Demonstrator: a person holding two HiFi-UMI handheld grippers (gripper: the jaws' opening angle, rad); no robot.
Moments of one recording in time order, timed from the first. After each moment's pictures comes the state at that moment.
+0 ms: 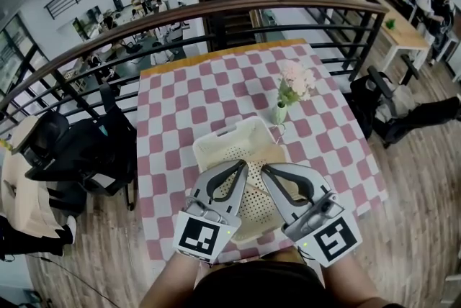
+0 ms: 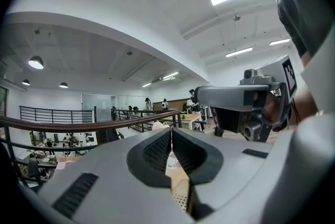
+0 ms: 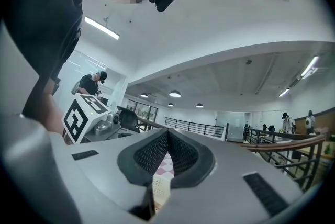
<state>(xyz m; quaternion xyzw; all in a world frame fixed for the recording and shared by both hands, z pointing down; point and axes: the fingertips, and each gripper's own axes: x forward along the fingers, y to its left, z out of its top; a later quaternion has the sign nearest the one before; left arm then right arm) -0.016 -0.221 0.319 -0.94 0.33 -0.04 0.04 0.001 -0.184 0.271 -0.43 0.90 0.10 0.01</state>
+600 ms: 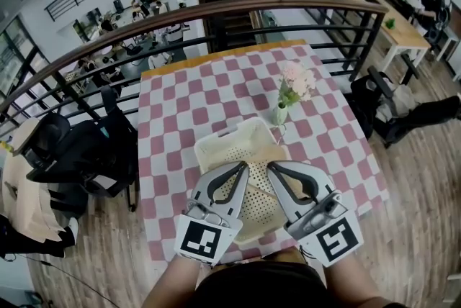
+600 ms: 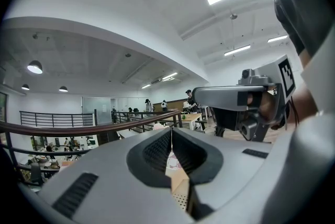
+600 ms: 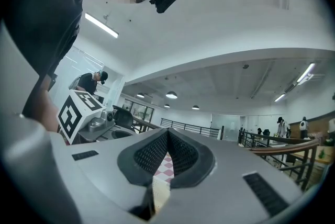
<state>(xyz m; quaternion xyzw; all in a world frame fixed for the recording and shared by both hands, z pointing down) -0.017 -0.218 0.312 -0.94 0.33 -0.04 0.06 0.009 -0.187 0.265 -0.45 0.88 0.11 0.01</state>
